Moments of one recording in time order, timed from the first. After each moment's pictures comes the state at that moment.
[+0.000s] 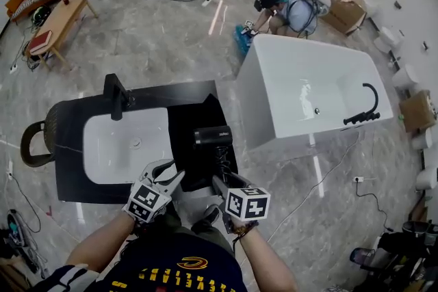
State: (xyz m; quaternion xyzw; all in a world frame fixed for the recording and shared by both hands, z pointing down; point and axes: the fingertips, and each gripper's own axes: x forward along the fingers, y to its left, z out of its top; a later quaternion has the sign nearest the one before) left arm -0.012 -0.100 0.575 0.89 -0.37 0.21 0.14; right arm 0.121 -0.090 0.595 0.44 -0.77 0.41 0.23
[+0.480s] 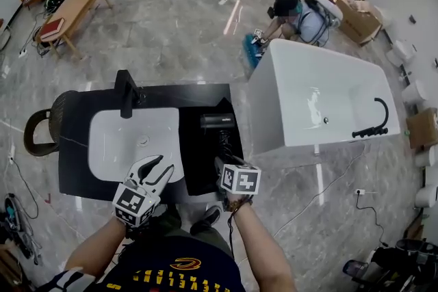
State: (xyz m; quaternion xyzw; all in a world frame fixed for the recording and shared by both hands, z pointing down) left arm -0.076 -0.113 0.533 0.86 -0.46 0.16 0.13; right arm 0.091 -0.171 0.649 0.45 -0.75 0.40 0.28
